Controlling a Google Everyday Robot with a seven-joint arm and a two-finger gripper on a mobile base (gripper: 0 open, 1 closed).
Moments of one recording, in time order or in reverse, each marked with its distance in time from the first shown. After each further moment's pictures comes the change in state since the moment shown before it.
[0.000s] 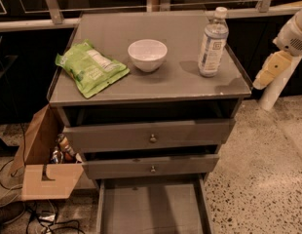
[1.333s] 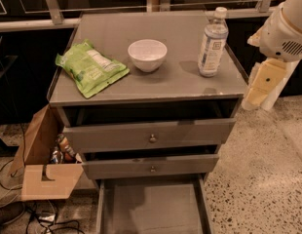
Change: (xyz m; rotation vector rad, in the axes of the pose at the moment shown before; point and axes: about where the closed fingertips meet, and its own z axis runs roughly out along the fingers) arm -0.056 0.145 -0.079 -0.062 0.009 -0.271
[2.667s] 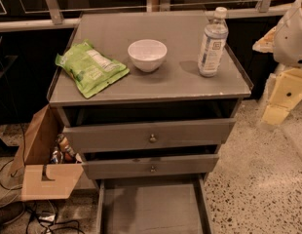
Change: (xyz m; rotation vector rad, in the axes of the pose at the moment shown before) arm -0.002 0.065 -0.047 -0.046 0.038 -0.064
